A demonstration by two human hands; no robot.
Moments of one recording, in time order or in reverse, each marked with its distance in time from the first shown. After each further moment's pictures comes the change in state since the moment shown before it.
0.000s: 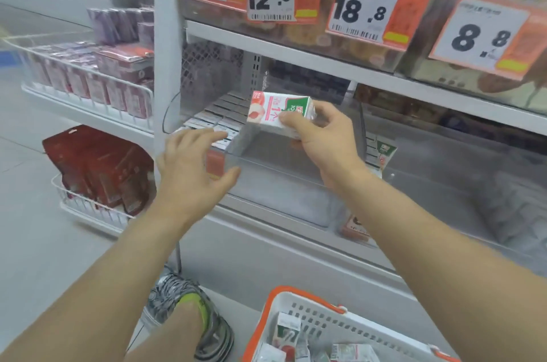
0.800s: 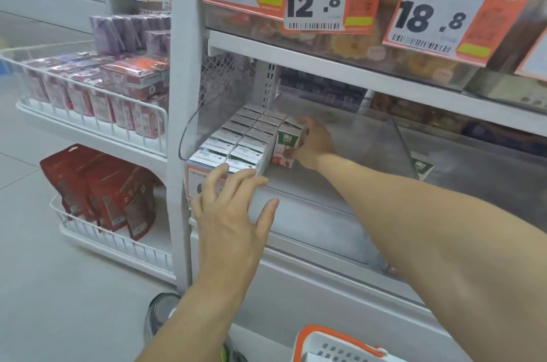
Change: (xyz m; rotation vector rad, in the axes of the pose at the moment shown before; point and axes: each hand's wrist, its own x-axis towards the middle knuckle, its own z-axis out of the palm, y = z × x) left_hand -0.005 -0.016 0.046 0.039 0.195 0.074; right_hand 0.139 0.088 0.067 -0.656 -0.154 0.007
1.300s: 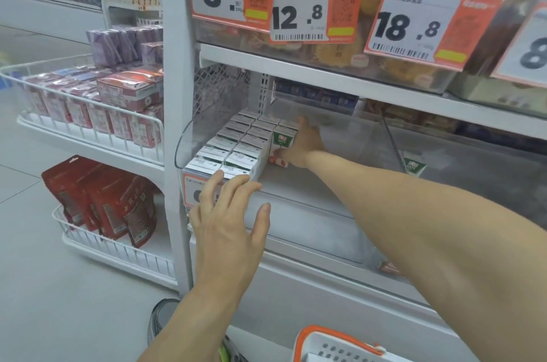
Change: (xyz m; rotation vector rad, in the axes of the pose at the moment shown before) left_hand -0.004 -0.001 0.001 -0.032 -0.028 0.002; right_hand -0.004 -0.019 -0.005 -0.040 -0.054 0.064
